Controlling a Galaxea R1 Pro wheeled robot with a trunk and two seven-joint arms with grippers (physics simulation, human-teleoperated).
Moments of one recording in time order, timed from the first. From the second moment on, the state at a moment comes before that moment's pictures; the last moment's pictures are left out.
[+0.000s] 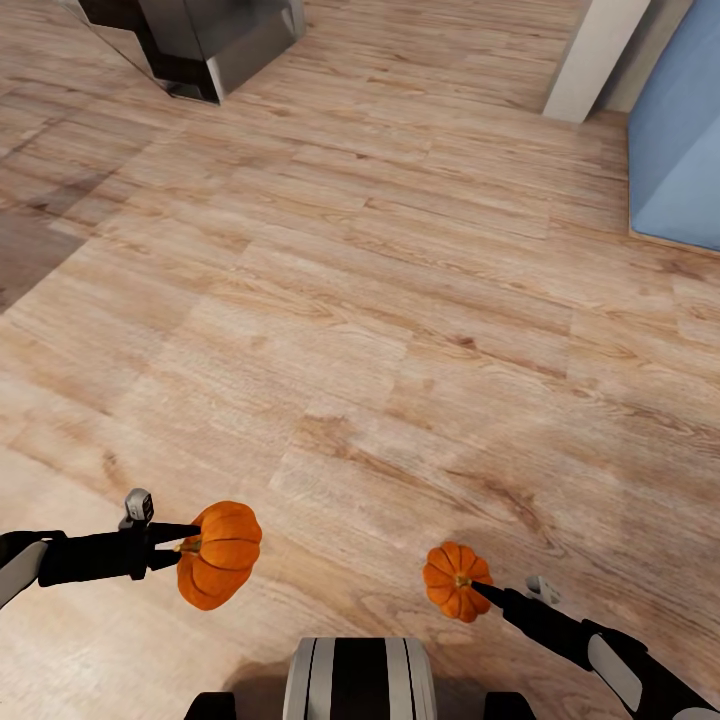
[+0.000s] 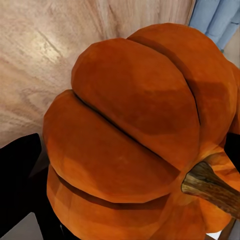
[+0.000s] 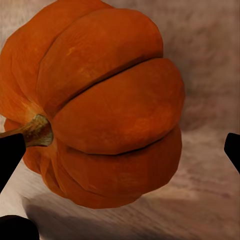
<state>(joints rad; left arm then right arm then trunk) -0.55 0.74 -0.46 -0.98 1.11 0.98 -1.06 -0.50 -0.31 0.25 -0.42 -0.81 0.29 0.69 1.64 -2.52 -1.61</state>
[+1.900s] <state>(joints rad) -0.55 0.74 -0.46 -0.98 1.11 0.98 -1.06 -0.50 -0.31 0.25 -0.42 -0.81 0.29 0.69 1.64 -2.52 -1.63</state>
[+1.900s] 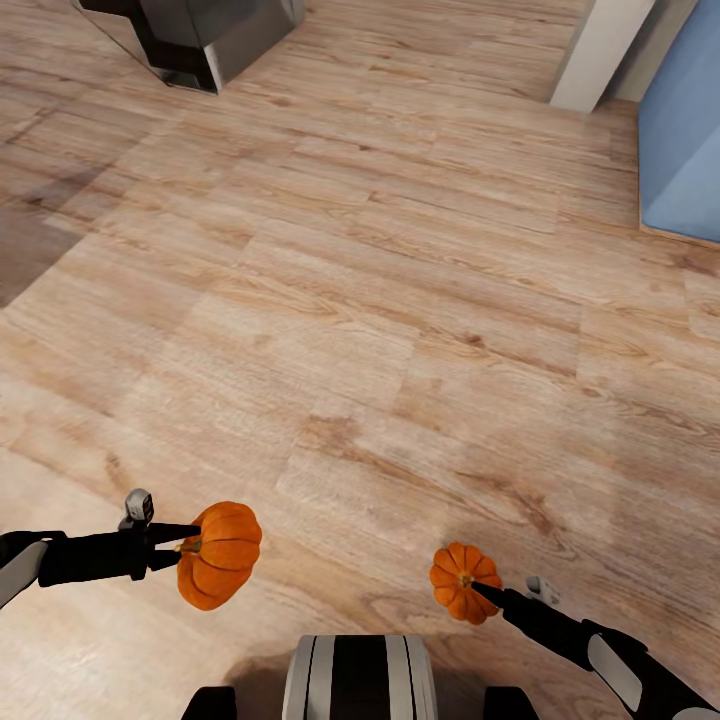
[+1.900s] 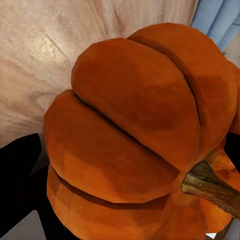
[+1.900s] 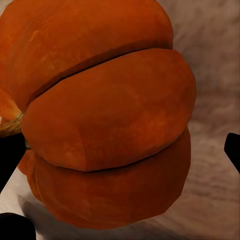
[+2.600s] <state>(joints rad) -0.55 0.74 -0.46 -0.98 1.11 0.98 -1.06 -0.50 -0.31 0.25 -0.42 -0.81 0.29 0.69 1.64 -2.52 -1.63</state>
